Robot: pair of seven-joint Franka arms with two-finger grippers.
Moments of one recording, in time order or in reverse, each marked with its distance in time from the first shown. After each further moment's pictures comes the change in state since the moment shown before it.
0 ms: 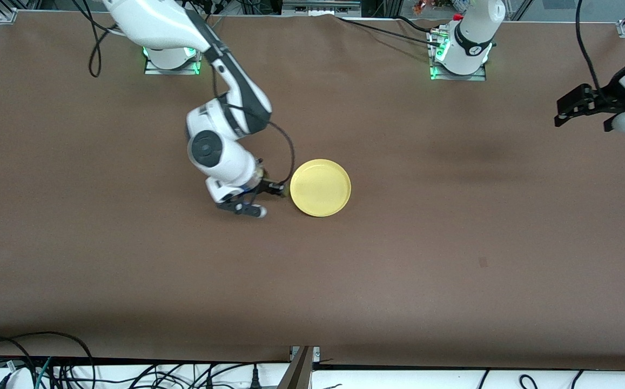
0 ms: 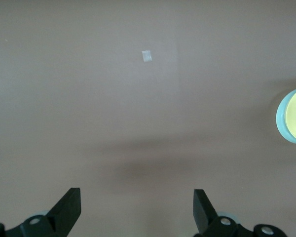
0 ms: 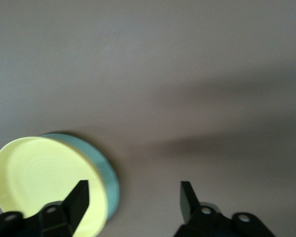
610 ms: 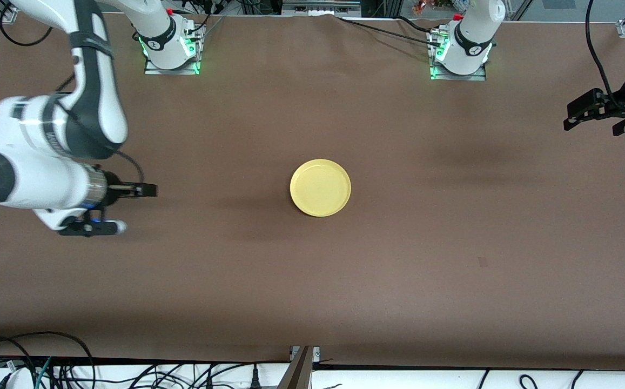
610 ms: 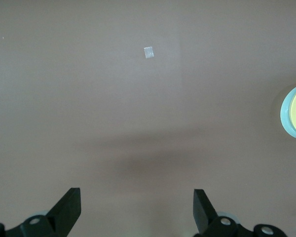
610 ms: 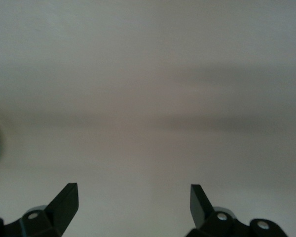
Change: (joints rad) left arm 0.015 0.028 -0.008 0.004 -0.002 -0.011 0.030; right arm -0.019 -0.058 -0.478 0.210 0.000 -0.557 -0.564
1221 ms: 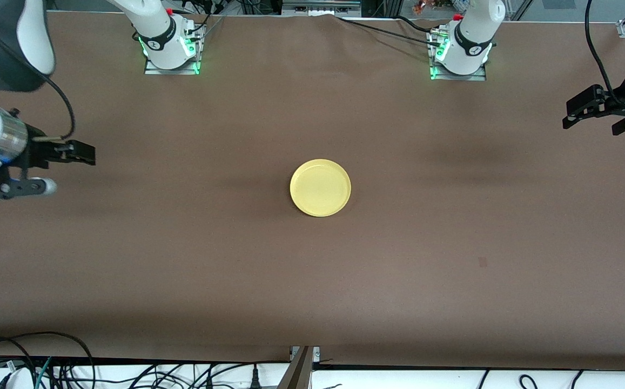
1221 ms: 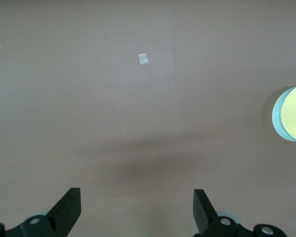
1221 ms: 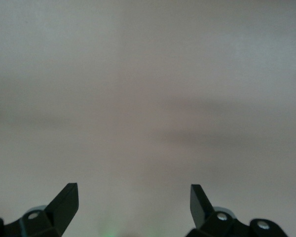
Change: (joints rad) left arm -0.002 0.000 -0.005 0.026 -0.015 0.000 0.000; right arm -0.314 -0.247 0.378 0.011 -0.305 -0.073 -0.014
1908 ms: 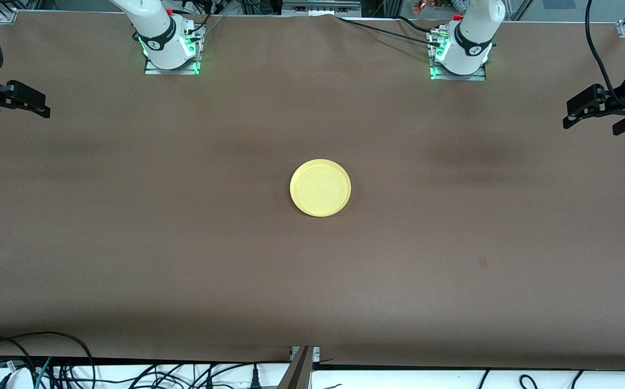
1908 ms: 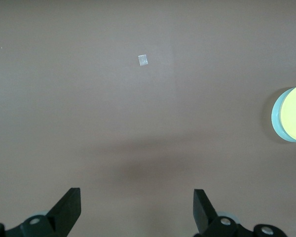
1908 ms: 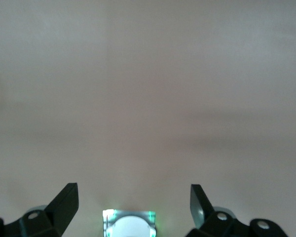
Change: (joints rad) left arm -0.001 0.000 0.000 0.003 0.000 0.000 0.000; right arm -0.135 -0.204 0.071 -0.115 -0.009 -0.106 -0.010
